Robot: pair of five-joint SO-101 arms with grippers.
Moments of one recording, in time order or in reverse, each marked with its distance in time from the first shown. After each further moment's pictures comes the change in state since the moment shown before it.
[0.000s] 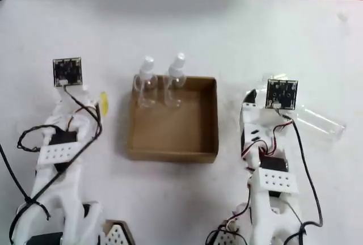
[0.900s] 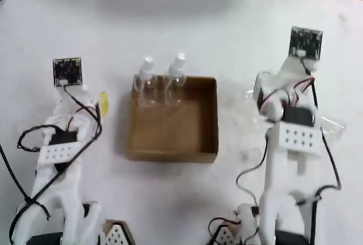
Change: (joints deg) left arm 0.0 0.0 0.0 0.0 0.0; right arm 2.9 18.3 -41.9 39.9 -4.0
